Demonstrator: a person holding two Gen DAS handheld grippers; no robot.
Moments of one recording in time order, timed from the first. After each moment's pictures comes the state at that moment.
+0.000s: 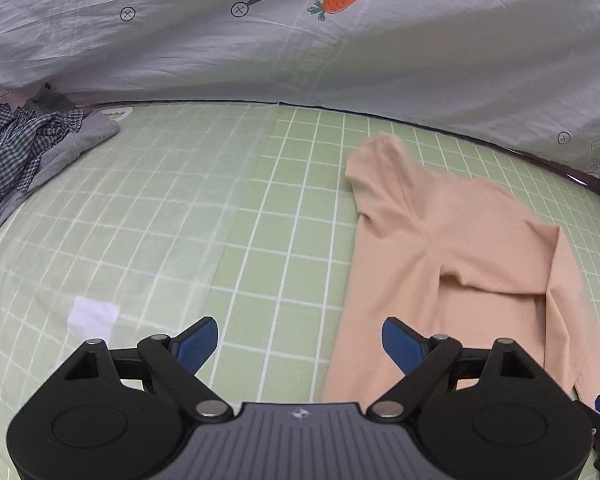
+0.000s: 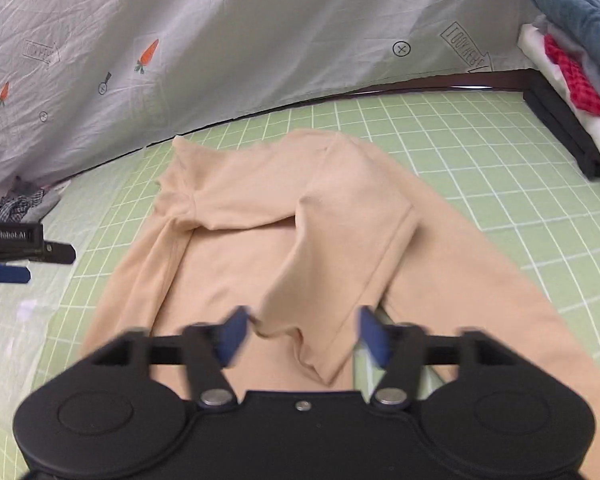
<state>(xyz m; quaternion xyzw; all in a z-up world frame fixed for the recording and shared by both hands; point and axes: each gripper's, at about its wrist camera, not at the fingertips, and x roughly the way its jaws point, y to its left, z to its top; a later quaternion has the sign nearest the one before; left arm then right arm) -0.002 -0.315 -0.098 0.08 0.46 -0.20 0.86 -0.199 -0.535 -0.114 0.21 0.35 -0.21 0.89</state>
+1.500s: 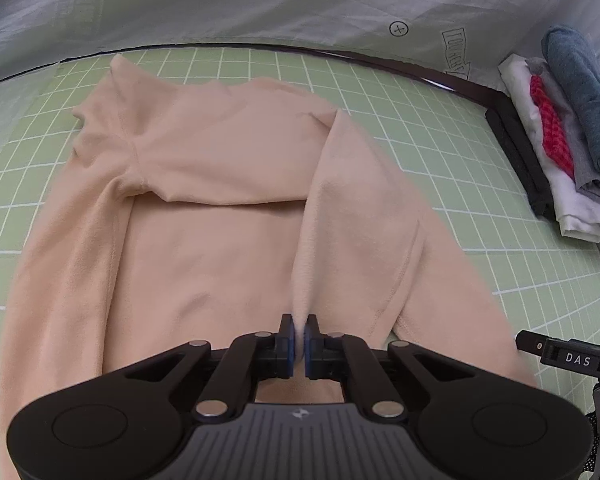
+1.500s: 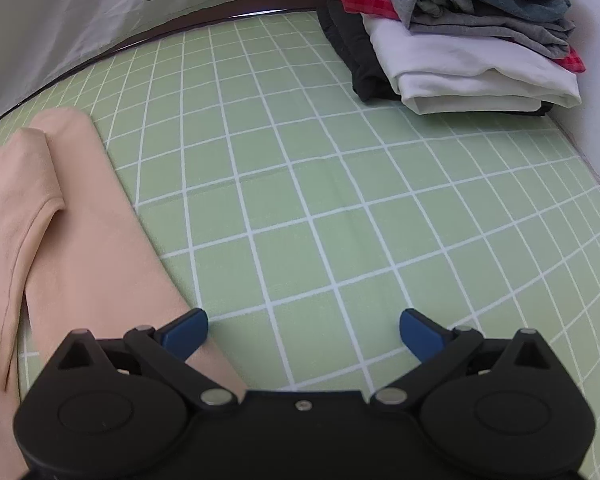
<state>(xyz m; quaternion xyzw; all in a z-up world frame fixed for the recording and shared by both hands) -0.086 -0.468 -0.134 0.08 0.51 -0.35 0.78 -0.278 -0.700 -0.161 0.21 0.47 -0.36 0.78</state>
